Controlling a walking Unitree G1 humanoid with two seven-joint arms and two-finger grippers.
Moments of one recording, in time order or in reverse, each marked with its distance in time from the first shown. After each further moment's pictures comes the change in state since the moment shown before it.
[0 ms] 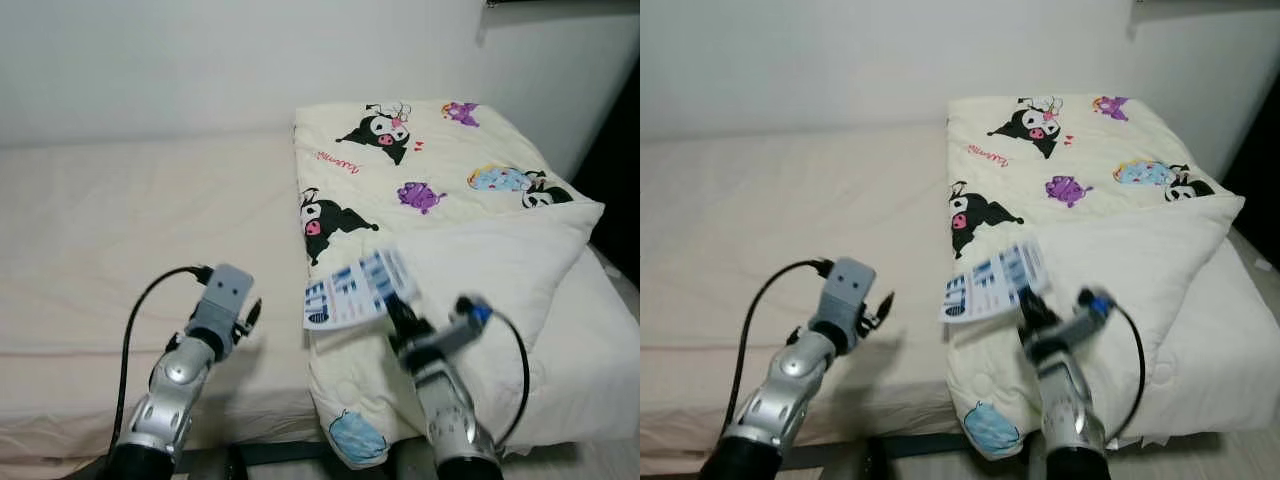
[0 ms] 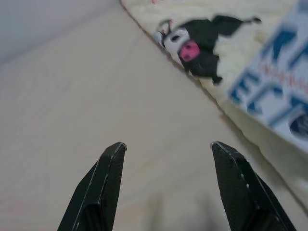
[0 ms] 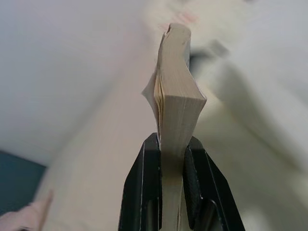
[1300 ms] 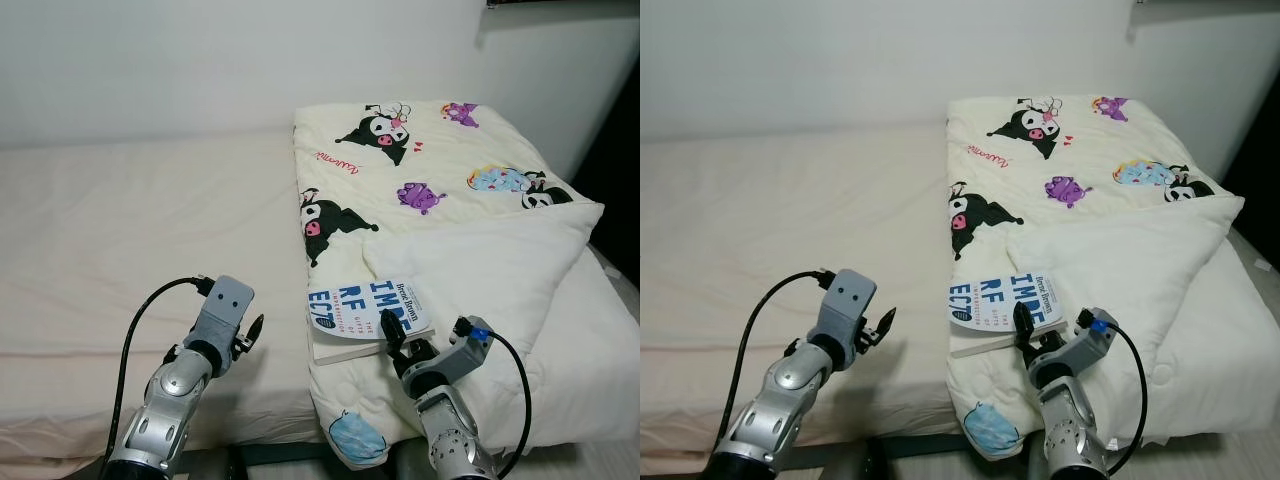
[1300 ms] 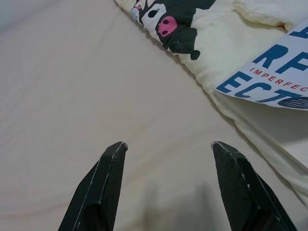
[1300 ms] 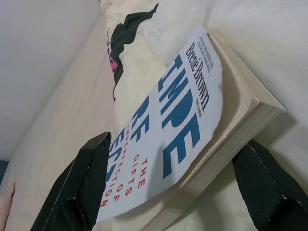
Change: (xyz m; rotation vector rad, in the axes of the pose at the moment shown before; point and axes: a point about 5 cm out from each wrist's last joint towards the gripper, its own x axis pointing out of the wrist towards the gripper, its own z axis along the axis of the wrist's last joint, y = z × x) left arm -0.015 -0.011 -0.015 0.045 0.070 -0.112; right arm -0.037 -0.051 -0.038 0.019 0.123 -0.237
